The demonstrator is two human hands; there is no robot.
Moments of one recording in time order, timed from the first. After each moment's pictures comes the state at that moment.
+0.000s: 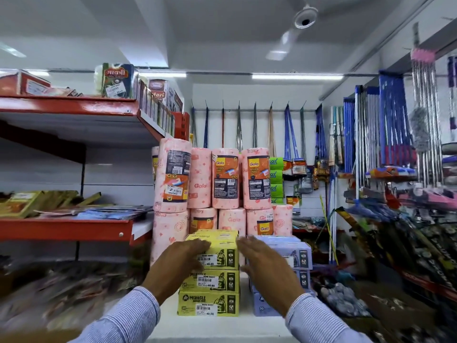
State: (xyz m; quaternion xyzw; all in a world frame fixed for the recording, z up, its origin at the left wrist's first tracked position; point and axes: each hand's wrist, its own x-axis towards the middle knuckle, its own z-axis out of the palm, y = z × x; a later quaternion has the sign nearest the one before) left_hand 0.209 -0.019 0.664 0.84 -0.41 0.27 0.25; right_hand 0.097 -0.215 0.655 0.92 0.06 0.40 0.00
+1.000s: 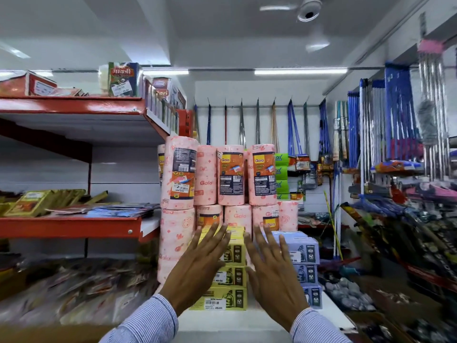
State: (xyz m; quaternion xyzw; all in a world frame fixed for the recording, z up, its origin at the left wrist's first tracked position) left_hand 0.210 -0.037 0.638 0.76 -0.46 0.46 0.04; right_hand 0.109 -0.215 0.620 0.88 0.00 0.46 0.11
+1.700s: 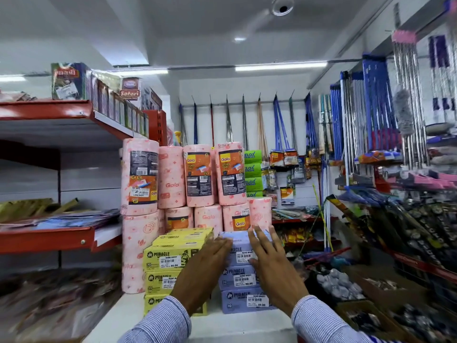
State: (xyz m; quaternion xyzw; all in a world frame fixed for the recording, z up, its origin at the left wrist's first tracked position) left_hand 0.168 -0.143 0.639 0.79 -0.45 0.41 0.10; right_hand 0.088 -0.318 0.624 0.91 -0.01 0.40 0.05
